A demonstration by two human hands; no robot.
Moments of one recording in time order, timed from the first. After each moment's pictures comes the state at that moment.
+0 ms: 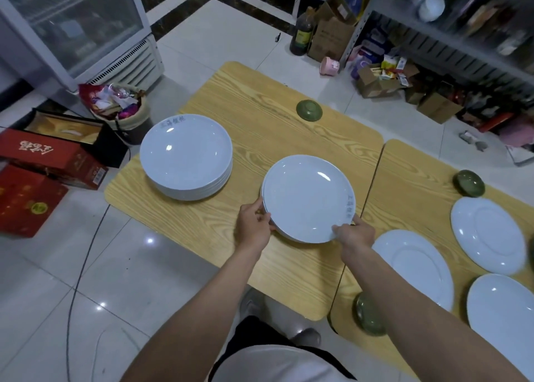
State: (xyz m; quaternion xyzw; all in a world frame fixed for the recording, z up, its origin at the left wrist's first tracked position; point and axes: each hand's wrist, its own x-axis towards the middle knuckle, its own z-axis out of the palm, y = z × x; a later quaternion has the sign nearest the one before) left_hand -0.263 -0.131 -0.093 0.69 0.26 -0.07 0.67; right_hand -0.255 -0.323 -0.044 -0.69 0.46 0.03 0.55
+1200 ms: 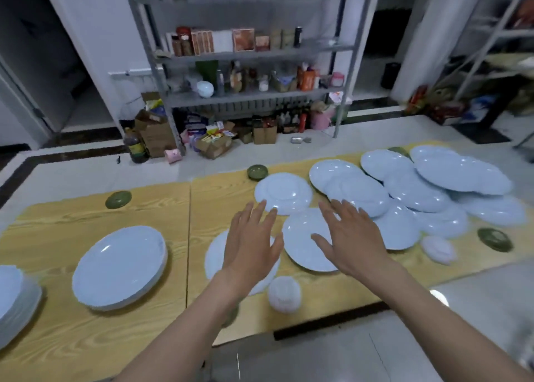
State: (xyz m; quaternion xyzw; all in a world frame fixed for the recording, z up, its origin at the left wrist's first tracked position) left_hand -0.427 -0.463 0.106 0.90 -0.40 0.05 0.15; right_hand -0.542 -0.632 0.128 -0.98 0.21 -0.01 0.00
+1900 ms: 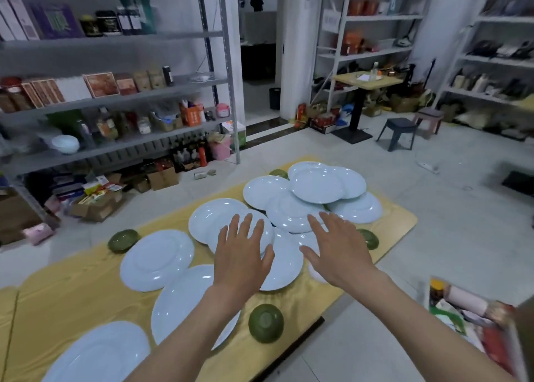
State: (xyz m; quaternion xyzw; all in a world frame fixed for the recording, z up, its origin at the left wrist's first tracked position) left_hand -0.501 -0.750 0.098 0.82 -0.53 0.12 0.16; right_hand -0.669 -0.857 0.136 -0.92 0.40 0.00 0.01
